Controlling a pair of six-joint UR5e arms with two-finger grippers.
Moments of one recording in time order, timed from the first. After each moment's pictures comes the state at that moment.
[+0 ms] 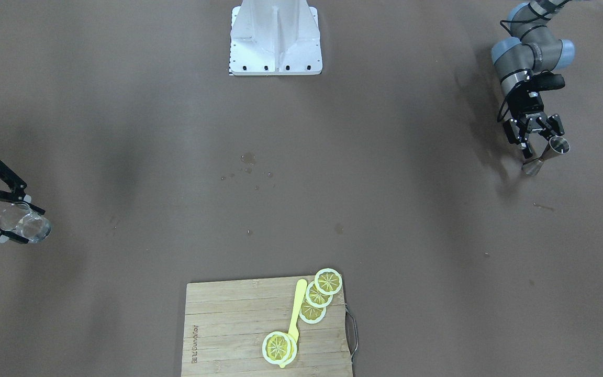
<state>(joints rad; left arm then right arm) -0.13 -1.32 -1.33 -2.75 -0.22 -1.68 1.22 -1.21 1.41 -0.65 2.54 -0.26</state>
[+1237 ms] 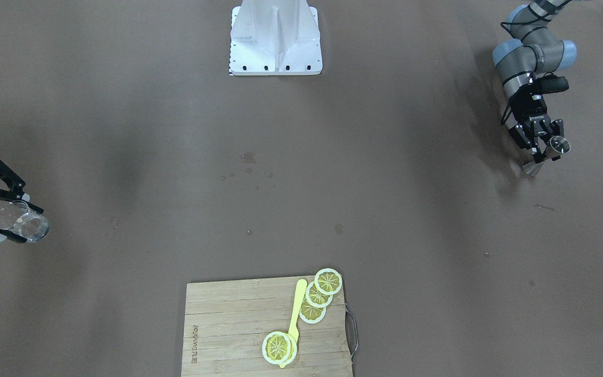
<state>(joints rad) -0.16 -1.32 -1.33 -2.74 -0.25 -1.68 1.22 -1.21 1.43 -0.65 2.54 -0.26</state>
